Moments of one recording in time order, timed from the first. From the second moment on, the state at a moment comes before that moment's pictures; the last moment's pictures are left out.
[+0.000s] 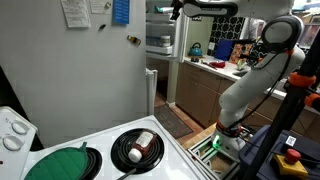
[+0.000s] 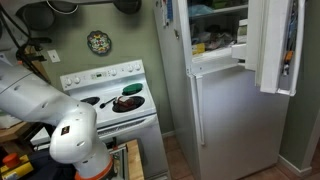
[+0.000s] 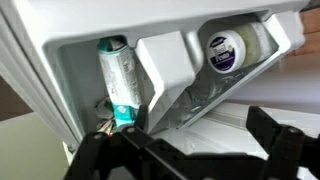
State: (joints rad) arm 0.12 -0.52 0.02 -1.91 -0.54 2.38 -0.80
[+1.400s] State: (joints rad) arm 0.14 -0.62 0.01 -1.96 -0.40 2.24 -0.86
